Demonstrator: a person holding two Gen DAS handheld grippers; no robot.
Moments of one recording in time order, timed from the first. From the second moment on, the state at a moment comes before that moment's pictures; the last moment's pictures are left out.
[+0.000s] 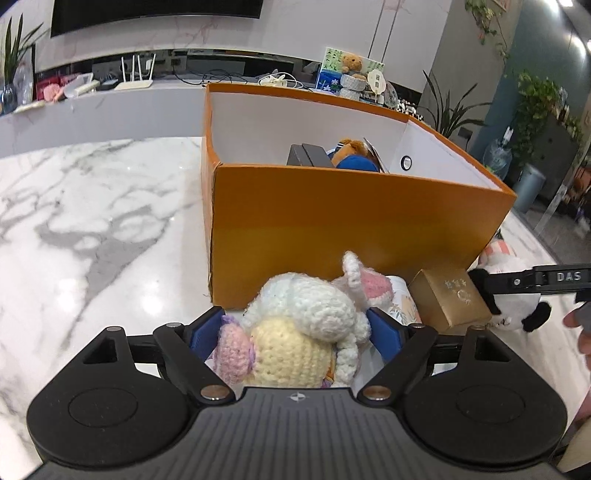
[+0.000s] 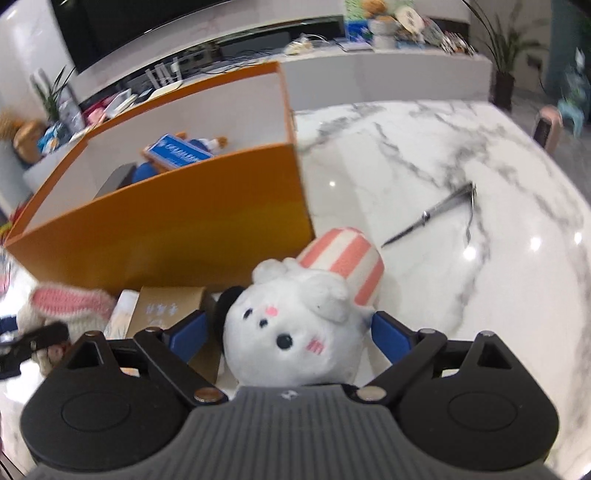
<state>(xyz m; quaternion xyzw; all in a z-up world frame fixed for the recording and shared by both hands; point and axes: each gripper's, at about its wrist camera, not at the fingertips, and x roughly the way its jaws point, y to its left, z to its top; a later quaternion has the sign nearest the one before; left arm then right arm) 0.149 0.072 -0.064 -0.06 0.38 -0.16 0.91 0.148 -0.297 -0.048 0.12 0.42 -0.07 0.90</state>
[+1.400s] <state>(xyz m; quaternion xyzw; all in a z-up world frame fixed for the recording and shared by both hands) 0.144 0.044 -0.061 0.04 0.40 -0.16 0.90 0.142 -0.286 -0.046 0.07 0.43 -0.07 0.90</state>
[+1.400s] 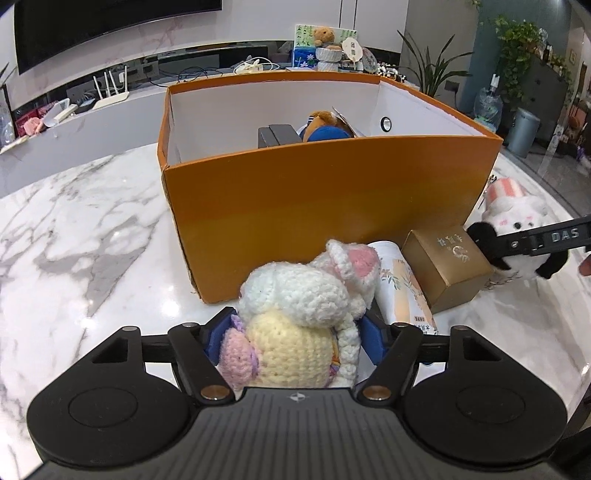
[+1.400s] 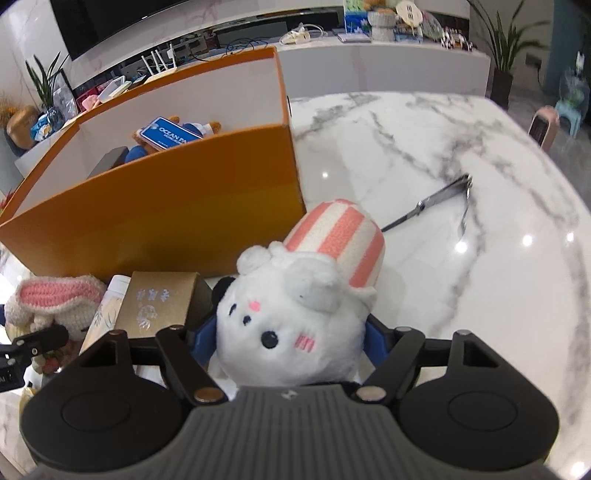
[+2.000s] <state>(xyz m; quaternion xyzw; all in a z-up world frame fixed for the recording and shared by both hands) 0.114 0.047 -0.019 0.03 0.36 -0.16 0.92 0.100 -0.268 -0.007 0.05 0.40 -0.01 0.92</state>
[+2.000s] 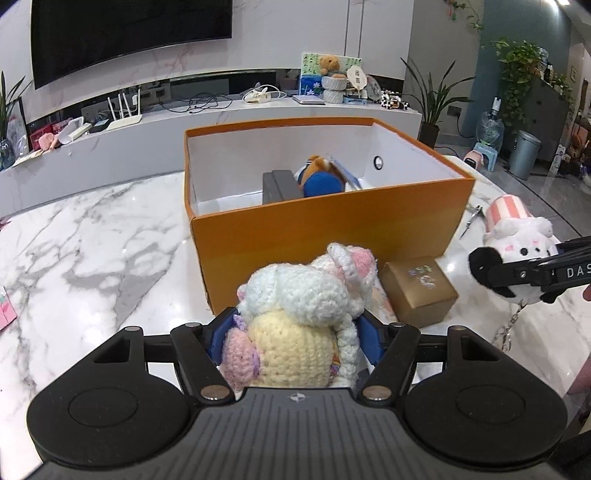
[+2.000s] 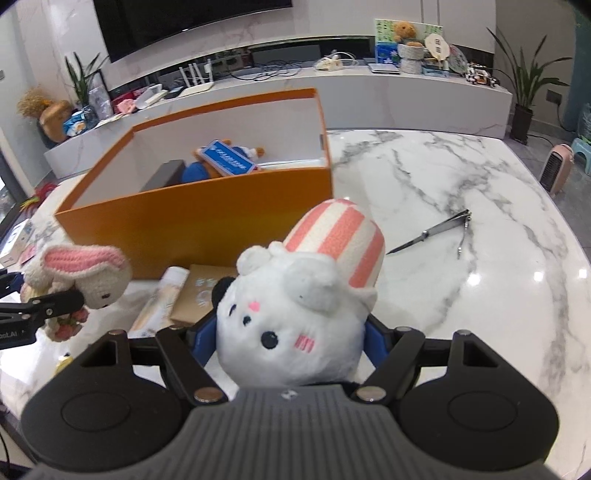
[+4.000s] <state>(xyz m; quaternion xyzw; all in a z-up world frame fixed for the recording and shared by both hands) 0.325 0.008 -0.001 0.03 0.41 -0.01 0.91 0.325 -0.243 0.004 -0.12 0.46 0.06 0.88</state>
